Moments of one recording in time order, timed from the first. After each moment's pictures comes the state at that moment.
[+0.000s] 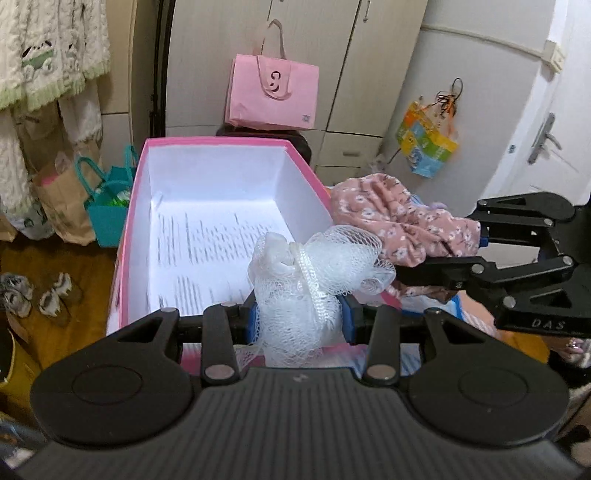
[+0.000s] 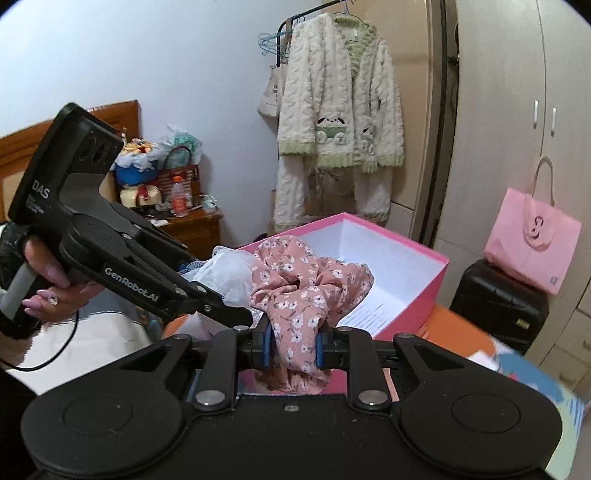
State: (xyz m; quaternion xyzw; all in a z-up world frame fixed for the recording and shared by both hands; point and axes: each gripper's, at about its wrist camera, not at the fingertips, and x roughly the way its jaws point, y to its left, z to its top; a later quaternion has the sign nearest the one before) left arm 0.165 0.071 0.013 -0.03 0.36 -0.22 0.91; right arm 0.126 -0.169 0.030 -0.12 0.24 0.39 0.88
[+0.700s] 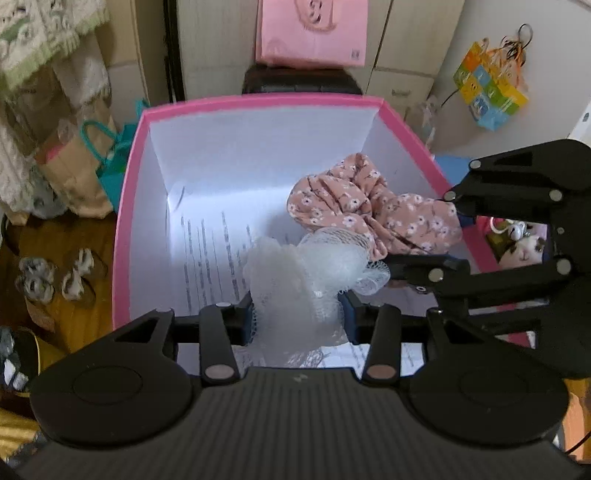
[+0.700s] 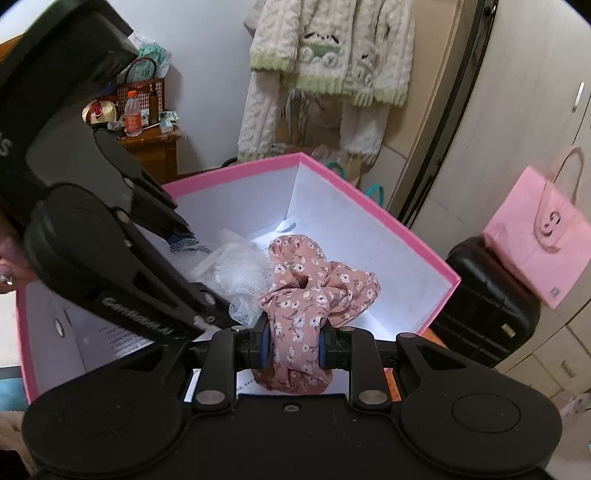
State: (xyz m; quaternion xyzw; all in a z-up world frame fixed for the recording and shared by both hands) left arm 0.313 0.062 -0.033 0.02 0.48 -0.18 0.86; right arm 0.290 -0.102 -0.016 -0.23 0.33 0.36 0.84
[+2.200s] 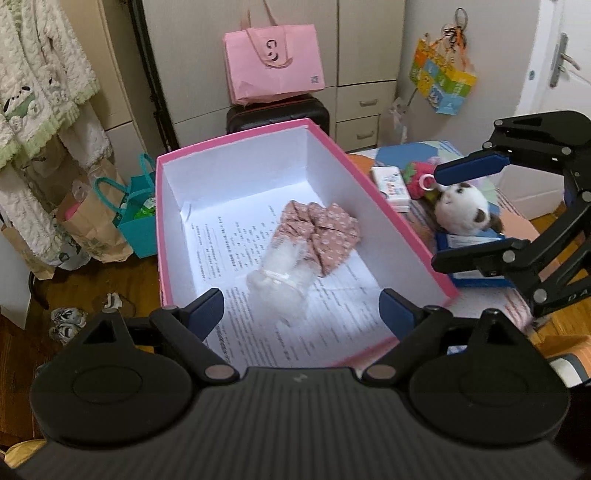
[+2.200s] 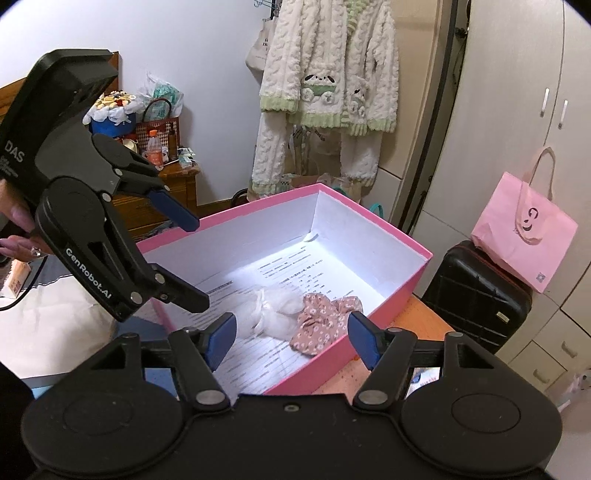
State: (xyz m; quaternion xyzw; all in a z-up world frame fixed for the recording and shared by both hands) left arm 0.189 0.057 0.034 0.10 0.40 -0.20 0.89; right arm 0.183 -0.157 0.039 -0.18 0.30 0.36 0.87
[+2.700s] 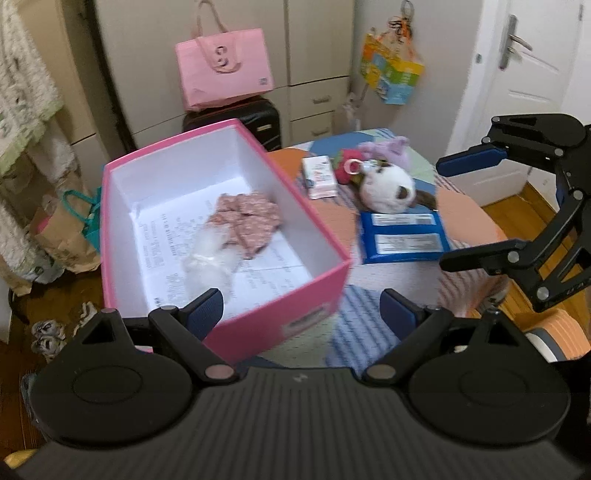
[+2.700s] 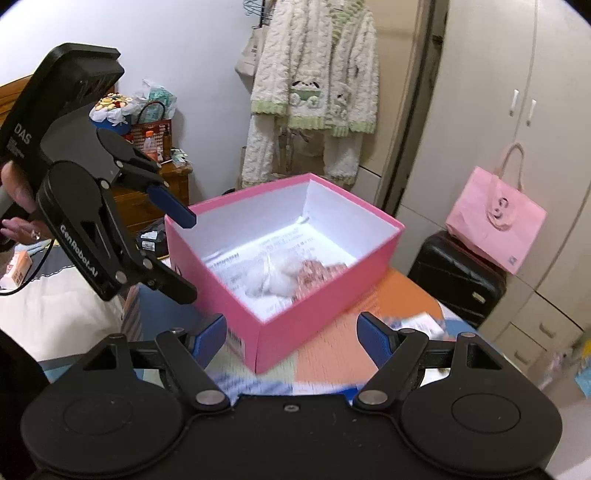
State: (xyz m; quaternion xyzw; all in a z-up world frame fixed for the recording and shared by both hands) left arm 0.130 0.014 0.042 0.12 0.40 -0.26 0.87; right arm 0.108 -0.205 0.045 -0.18 0.29 0.33 0.88
